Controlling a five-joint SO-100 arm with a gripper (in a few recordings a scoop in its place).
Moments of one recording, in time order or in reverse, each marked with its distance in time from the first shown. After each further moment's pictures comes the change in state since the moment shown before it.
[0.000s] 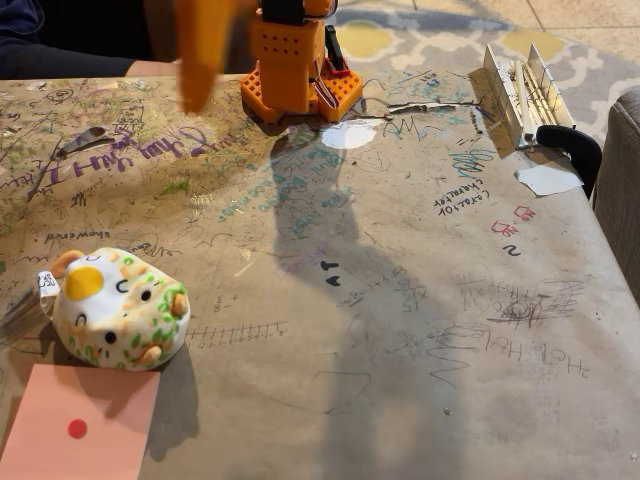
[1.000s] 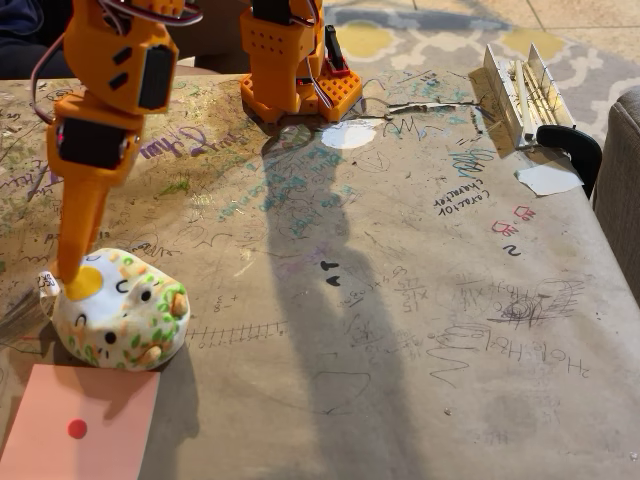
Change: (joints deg) arm 13.4 -51.1 -21.5 -26.8 -2.3
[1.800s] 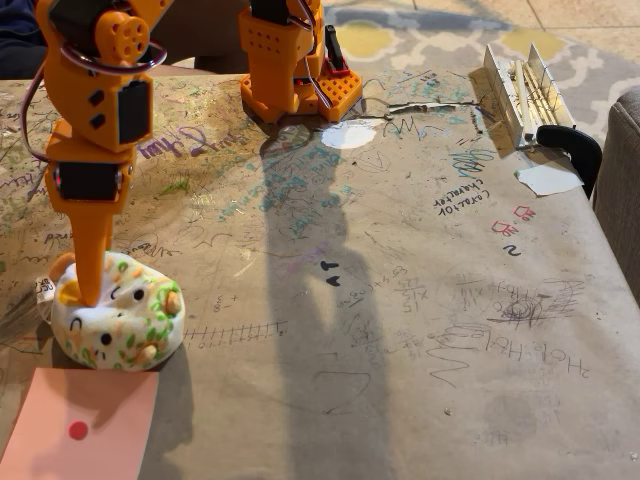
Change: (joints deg) arm 1.0 -12.8 -11.4 12.4 -4.4
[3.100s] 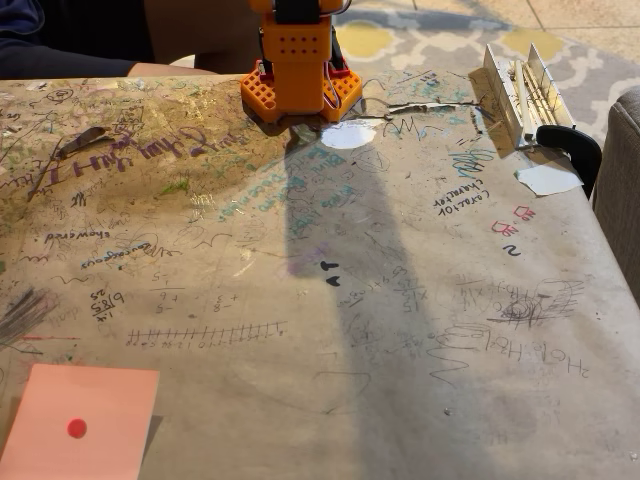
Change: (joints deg) arm -32.5 116.5 18.4 11.3 30.1
